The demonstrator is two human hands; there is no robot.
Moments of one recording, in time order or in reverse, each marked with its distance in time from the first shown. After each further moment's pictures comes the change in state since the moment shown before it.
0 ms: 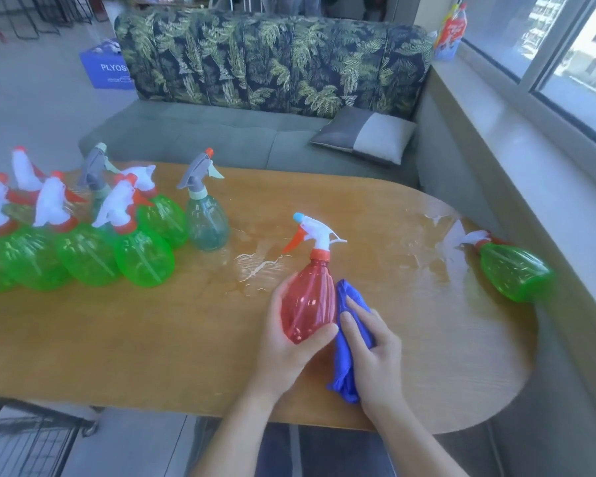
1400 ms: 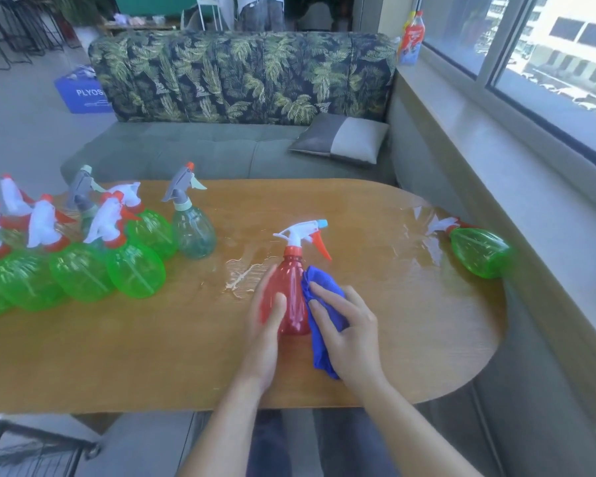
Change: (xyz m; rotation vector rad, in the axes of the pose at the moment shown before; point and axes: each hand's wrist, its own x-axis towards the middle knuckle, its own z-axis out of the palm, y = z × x) left_hand -0.003 0.006 -0.004 -0.136 0.045 -0.018; right_hand -0.002 -0.011 0.007 -0.366 -0.040 -0.309
